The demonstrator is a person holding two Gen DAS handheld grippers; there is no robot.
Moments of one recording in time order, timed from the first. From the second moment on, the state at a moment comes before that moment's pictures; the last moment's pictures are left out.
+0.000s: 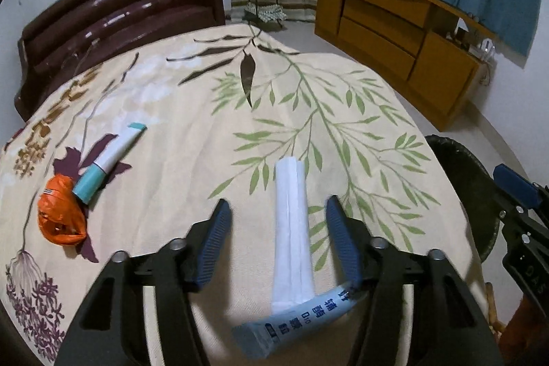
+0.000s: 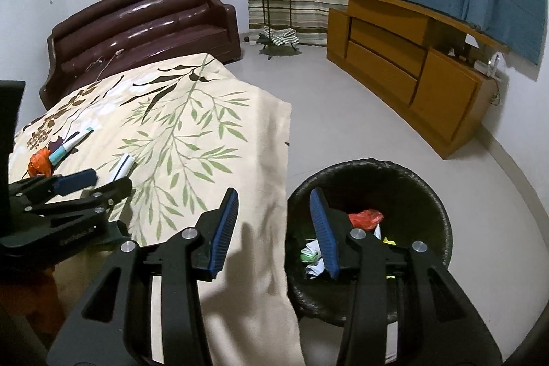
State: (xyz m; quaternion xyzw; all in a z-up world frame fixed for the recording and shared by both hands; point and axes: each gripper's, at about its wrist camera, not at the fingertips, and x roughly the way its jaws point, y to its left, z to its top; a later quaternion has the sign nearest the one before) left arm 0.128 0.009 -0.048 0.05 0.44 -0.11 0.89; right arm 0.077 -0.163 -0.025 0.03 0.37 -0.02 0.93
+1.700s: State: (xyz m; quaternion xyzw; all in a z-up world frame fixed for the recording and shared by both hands) left arm 0.087 0.173 -0.016 -0.01 0.39 -0.06 0.92; right arm 0.053 -0.029 -0.030 -0.02 0.41 0.05 0.91
